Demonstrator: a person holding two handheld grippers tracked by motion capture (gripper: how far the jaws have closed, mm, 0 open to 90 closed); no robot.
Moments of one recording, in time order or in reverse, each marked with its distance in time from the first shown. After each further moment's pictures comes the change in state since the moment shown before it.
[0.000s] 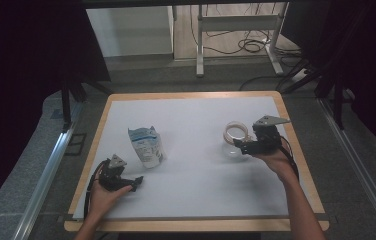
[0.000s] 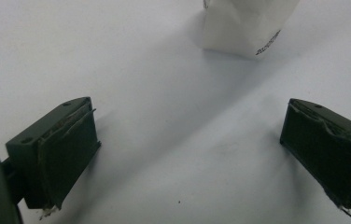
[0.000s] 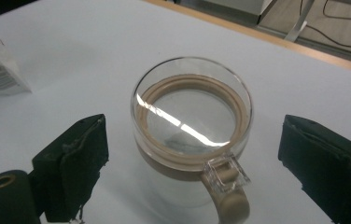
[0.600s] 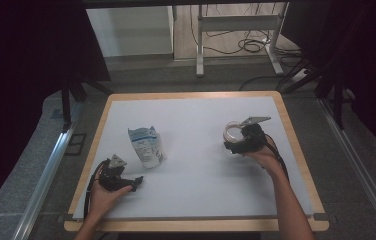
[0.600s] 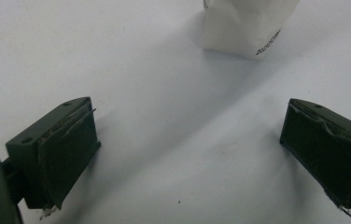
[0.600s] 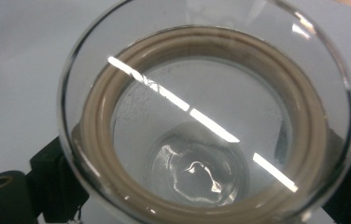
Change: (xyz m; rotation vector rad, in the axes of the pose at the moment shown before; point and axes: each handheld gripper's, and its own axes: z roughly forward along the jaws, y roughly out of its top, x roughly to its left) left arm 0.000 0.000 0.000 -0.002 0.001 0.000; right arm -0.009 -0.012 0.061 0.117 0.068 -0.002
